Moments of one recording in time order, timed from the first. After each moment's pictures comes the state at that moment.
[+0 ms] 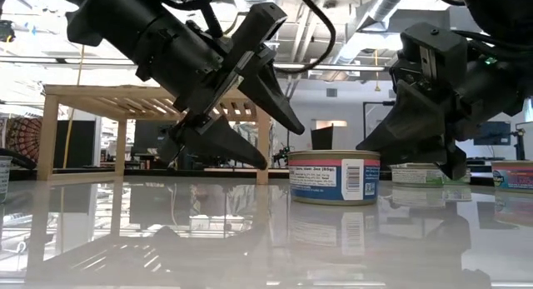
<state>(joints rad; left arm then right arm) -0.38 1.87 0.99 0.24 -0.51 -1.21 0.48 1.66 0.50 0.51 0.58 1.08</state>
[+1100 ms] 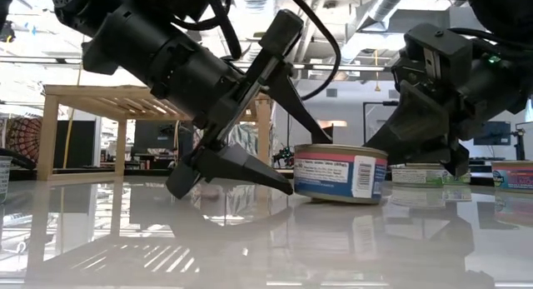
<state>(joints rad) -0.37 1.99 1.01 0.43 -0.41 -1.46 0.49 1.65 0.50 0.42 0.58 1.07</state>
